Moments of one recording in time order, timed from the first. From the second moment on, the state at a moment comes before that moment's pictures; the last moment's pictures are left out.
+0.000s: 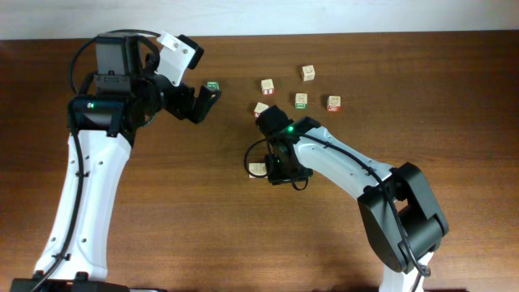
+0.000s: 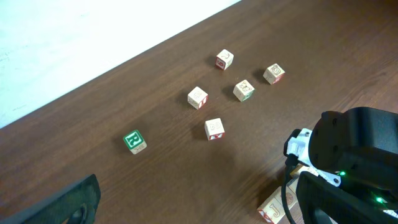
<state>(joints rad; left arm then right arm) -0.07 1.55 1.55 -0.74 0.49 0.38 0.59 1.98 1.38 -0.91 -0.05 0.45</state>
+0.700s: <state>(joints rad) -0.07 1.55 1.55 -0.74 0.49 0.38 0.59 1.98 1.38 -0.89 -0.04 0.45</state>
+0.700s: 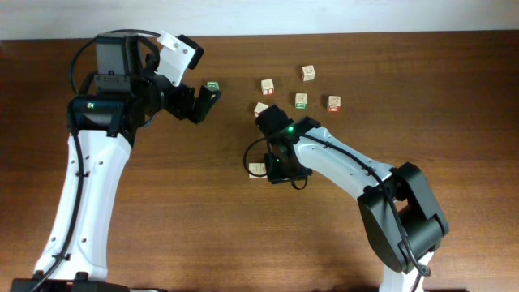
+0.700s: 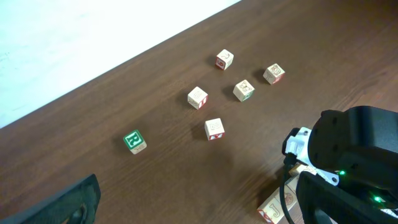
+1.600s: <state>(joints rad) -0.07 1.55 1.55 -0.74 0.49 0.38 0.59 1.98 1.39 -0.93 -0.04 0.45</state>
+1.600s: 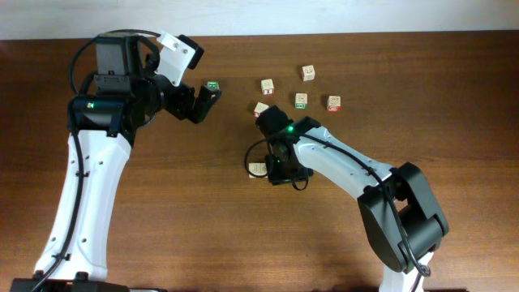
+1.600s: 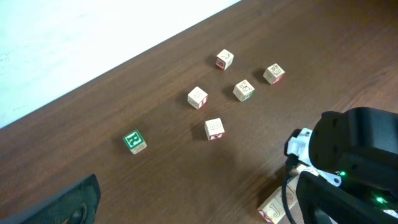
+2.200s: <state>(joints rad) -0.07 1.55 1.55 -0.74 0.49 0.38 0.36 1.86 1.88 -1.37 -0.18 0.30</state>
